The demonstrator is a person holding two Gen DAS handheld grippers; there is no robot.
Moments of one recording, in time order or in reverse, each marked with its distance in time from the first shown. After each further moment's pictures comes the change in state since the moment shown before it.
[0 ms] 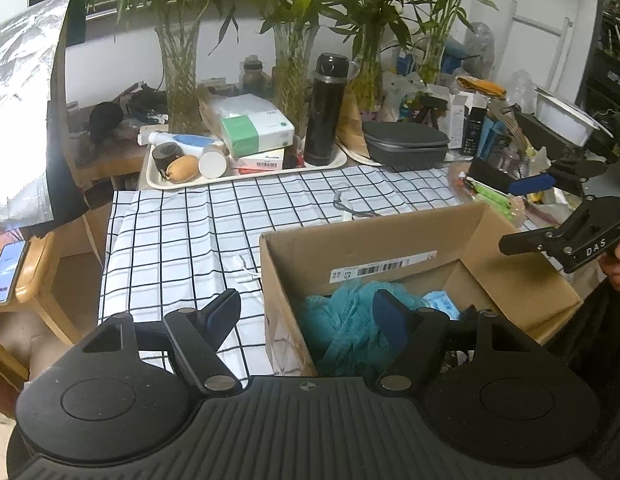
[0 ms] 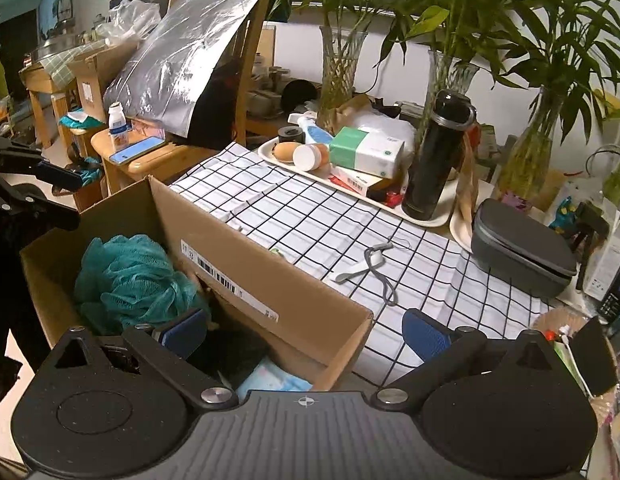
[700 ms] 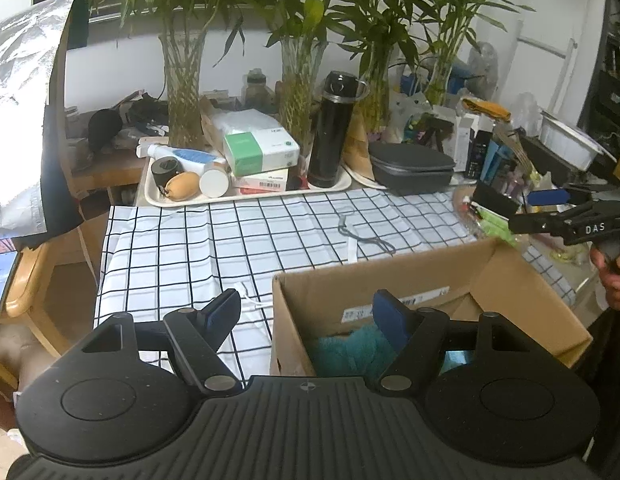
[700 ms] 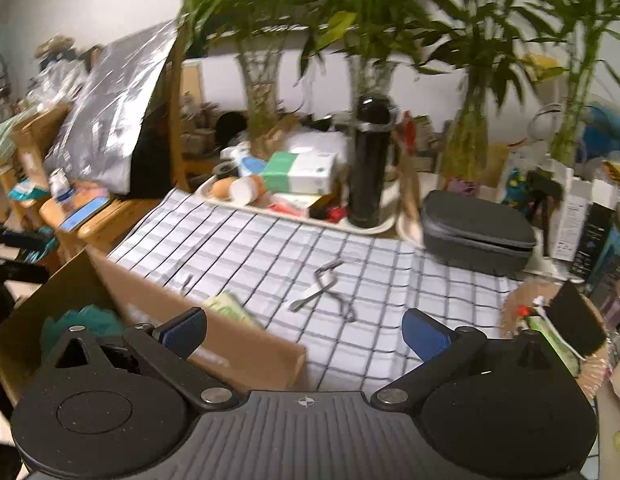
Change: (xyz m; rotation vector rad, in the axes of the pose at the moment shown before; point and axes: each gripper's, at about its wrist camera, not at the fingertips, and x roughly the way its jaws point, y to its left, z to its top) left arm 0.016 0.017 0.018 -0.037 -0.046 -0.024; right arm -0.002 -0.037 0.009 0.223 -0.082 -0.129
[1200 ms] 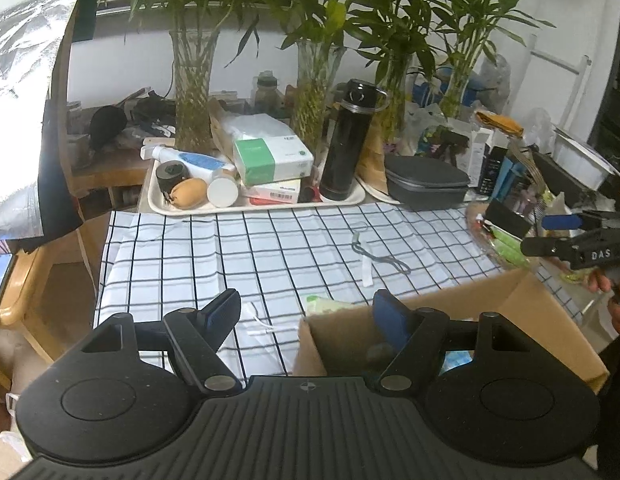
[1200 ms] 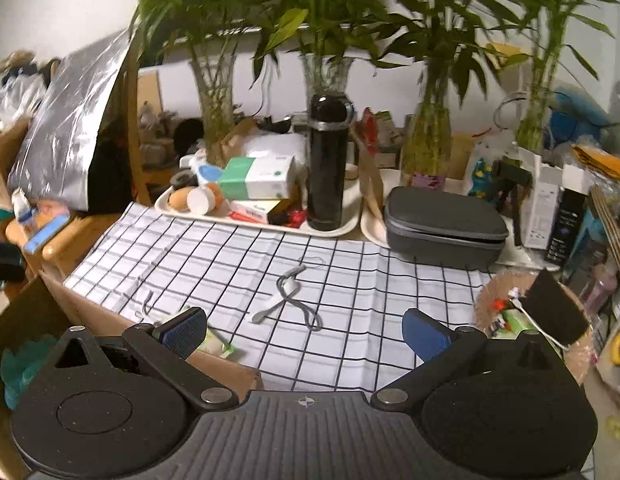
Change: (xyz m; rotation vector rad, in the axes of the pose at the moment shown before) left arm 0.023 0.021 0.019 -0.037 -0.012 0.002; right arm 0.020 -0.017 0.005 0.048 0.008 -0.072
